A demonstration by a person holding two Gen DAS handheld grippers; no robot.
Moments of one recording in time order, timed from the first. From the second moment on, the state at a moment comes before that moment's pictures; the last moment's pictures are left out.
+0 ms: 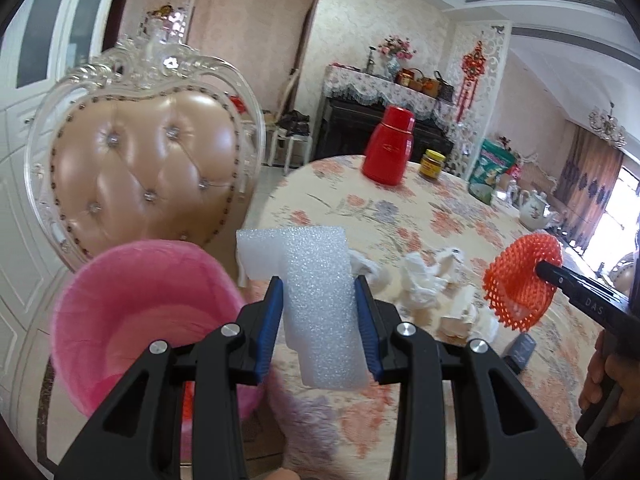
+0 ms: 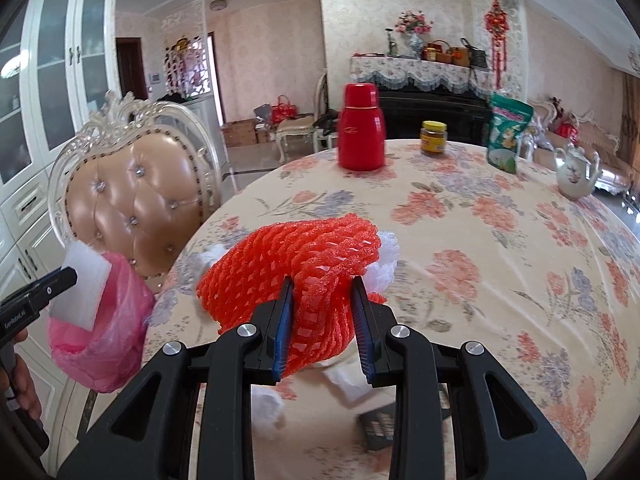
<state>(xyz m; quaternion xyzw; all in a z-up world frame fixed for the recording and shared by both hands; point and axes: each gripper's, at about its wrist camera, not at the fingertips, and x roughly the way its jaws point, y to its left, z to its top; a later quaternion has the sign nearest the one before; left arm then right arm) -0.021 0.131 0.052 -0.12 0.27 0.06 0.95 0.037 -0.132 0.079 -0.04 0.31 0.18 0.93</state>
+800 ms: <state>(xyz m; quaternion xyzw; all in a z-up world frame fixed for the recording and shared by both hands) -0.061 0.232 0.049 -0.12 0.26 0.17 0.94 0.024 0.021 0.070 -0.09 0.32 0.28 0.90</state>
